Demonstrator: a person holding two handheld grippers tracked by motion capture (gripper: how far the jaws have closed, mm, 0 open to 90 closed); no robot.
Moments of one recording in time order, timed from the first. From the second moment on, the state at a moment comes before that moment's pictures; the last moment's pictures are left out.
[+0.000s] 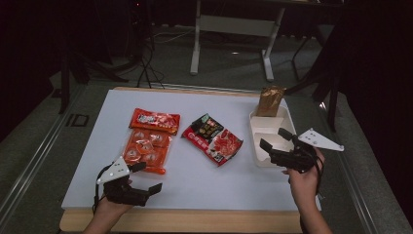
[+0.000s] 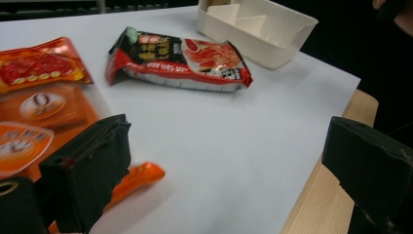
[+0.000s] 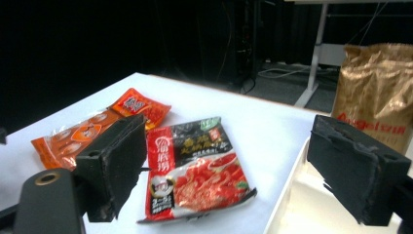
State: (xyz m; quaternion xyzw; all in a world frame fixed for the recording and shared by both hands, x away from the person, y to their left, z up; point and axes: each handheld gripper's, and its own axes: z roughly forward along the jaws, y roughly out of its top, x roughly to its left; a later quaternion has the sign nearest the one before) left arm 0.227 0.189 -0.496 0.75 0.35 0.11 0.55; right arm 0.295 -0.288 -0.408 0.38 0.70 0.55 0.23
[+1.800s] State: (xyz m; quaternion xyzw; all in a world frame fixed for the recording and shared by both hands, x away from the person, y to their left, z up) left arm 0.388 0.005 -0.479 0.83 0.29 0.08 0.48; right arm 0.272 -0.283 -0.428 0.35 0.73 0.54 0.23
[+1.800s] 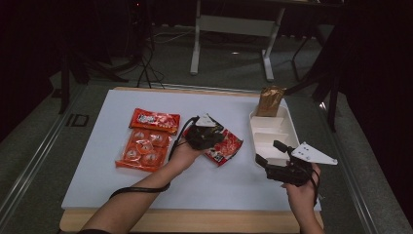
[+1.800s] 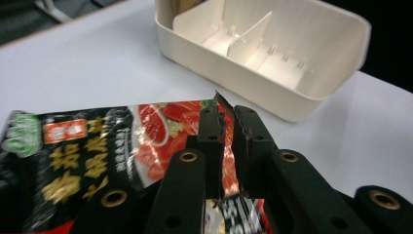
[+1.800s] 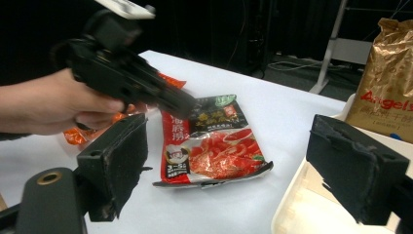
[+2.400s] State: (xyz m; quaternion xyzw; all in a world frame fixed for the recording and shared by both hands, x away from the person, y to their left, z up) left arm 0.450 -0.054 -0.507 0.85 0.33 0.05 0.42; right arm 0.274 -0.285 -0.430 0.35 0.73 0.54 0.22
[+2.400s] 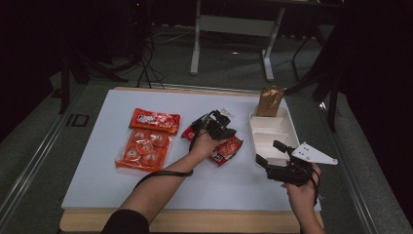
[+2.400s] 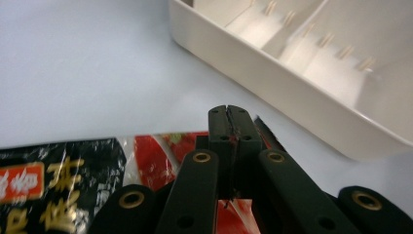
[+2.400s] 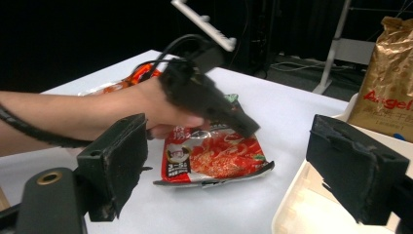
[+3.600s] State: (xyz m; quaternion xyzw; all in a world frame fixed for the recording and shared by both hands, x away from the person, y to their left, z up) left arm 0.462 -0.087 -0.522 0.89 0.31 0.03 0.34; right arm 0.276 -0.285 -0.435 0.35 0.73 0.54 0.21
